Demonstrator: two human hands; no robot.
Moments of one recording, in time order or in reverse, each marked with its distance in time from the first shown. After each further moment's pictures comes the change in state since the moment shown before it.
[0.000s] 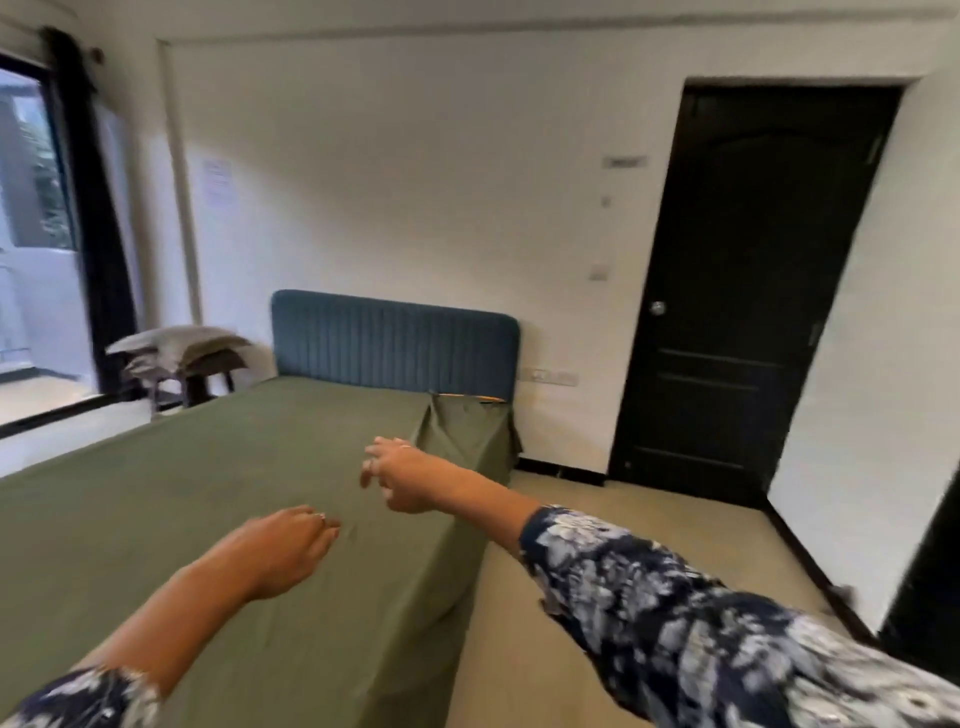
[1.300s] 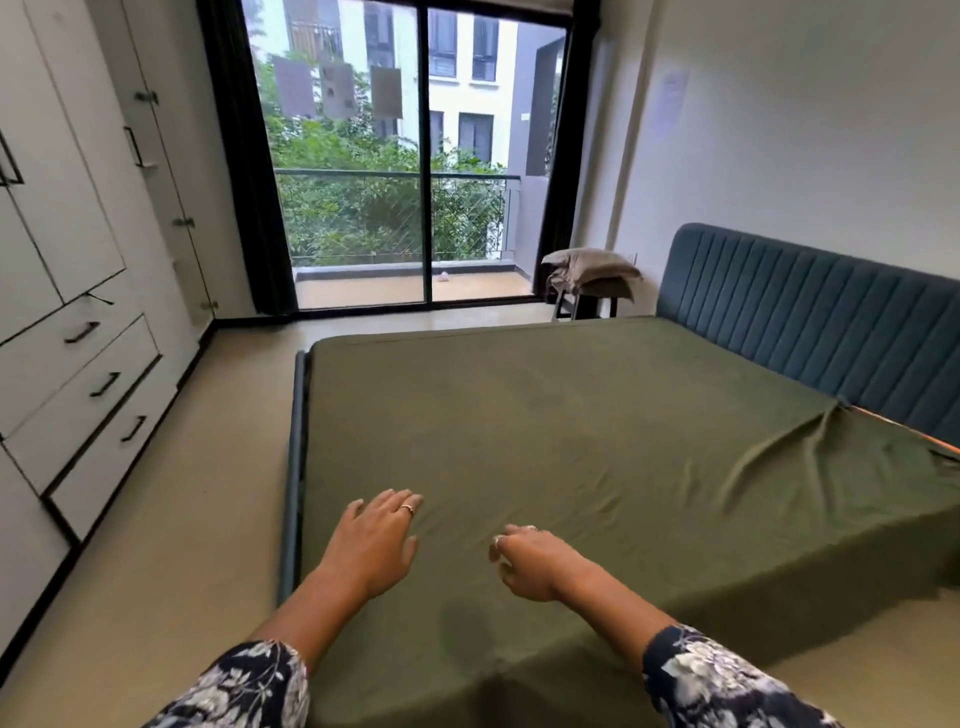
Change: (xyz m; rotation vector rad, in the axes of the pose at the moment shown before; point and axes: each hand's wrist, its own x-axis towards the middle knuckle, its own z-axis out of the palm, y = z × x) left_hand 0.037 0.036 0.114 -0.021 -0.023 -0.969; right_hand 0.105 0.067 0.196 0.206 -0.281 -0.587
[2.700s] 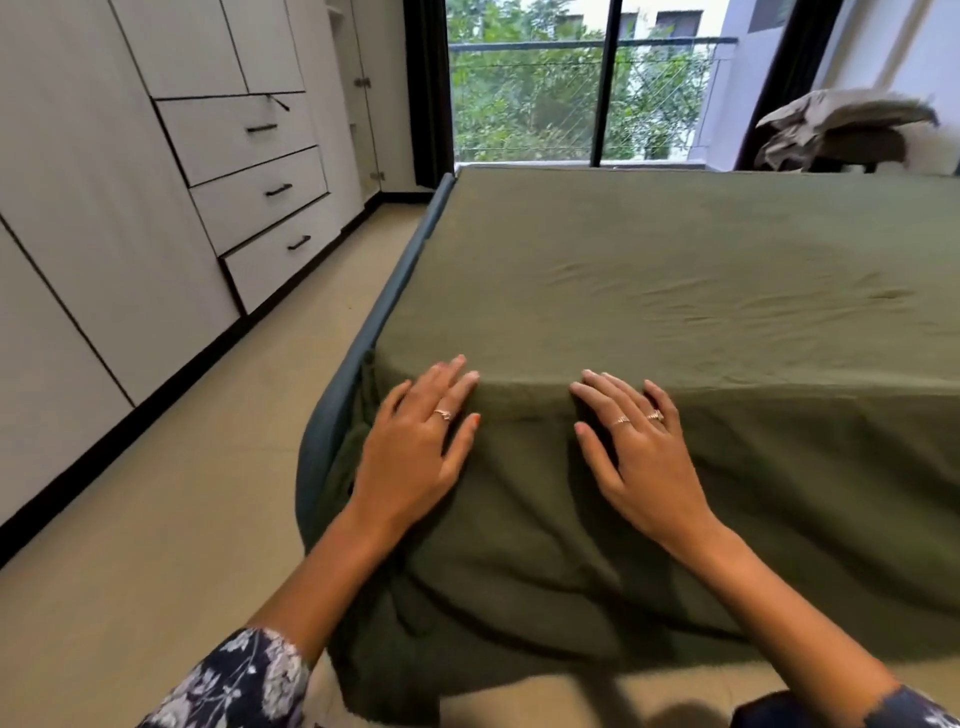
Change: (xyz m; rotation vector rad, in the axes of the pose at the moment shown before) left_hand -0.090 -0.031 0.445 -0.123 0.677 -0.155; right_hand 0.073 0.022 0.416 0.098 0.902 -0.374
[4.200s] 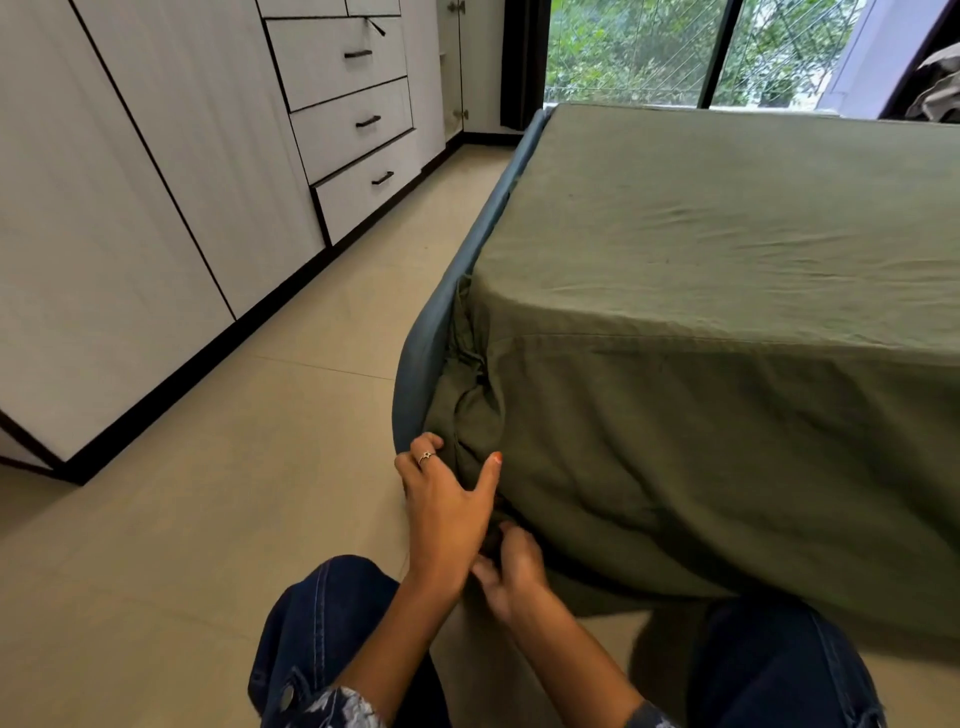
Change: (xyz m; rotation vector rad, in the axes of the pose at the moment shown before) left_hand -0.118 0.025 0.002 -0.416 0.063 -0.959; right_hand -0.097 -0.185 0.119 1.680 -0.230 1.811
